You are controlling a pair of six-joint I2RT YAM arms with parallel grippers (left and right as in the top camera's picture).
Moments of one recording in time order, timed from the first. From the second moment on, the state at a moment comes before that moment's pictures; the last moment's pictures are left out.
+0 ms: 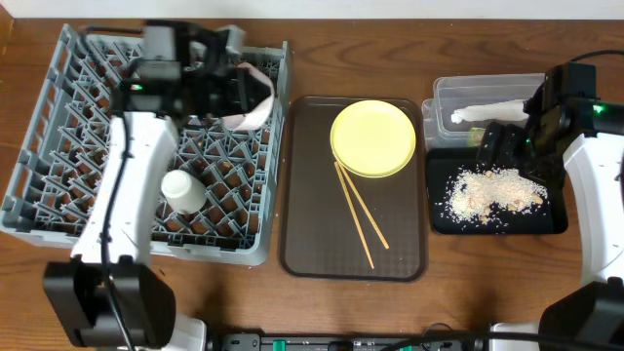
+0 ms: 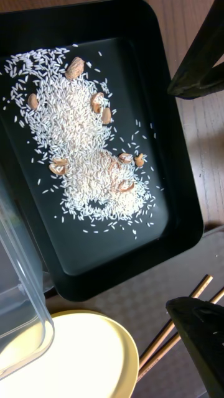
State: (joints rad) left arm -0.01 1.67 1.51 -0.77 0.76 -0.20; right arm -0.14 1.58 1.41 -1.20 -0.07 0.26
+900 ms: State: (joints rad) left arm 0.39 1.97 1.50 -0.99 0.86 -0.22; right arm -0.14 1.58 1.41 -1.20 -0.07 0.26
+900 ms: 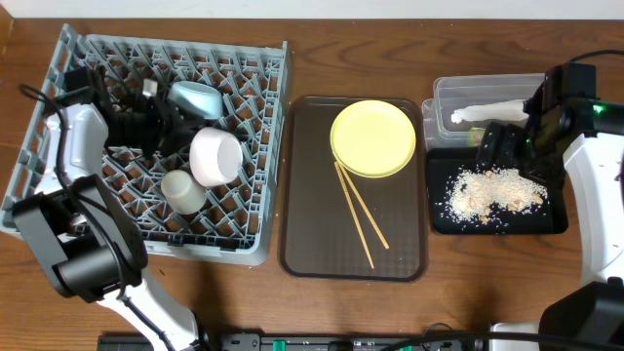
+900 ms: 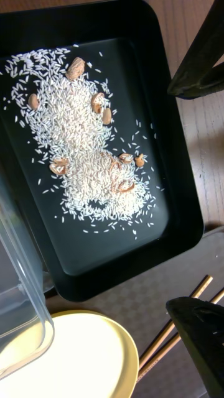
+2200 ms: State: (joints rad) left arm -0.54 1.76 1.46 -1.07 0.22 -0.45; right arm -0.14 1.58 1.41 -1.19 -0.07 0.26
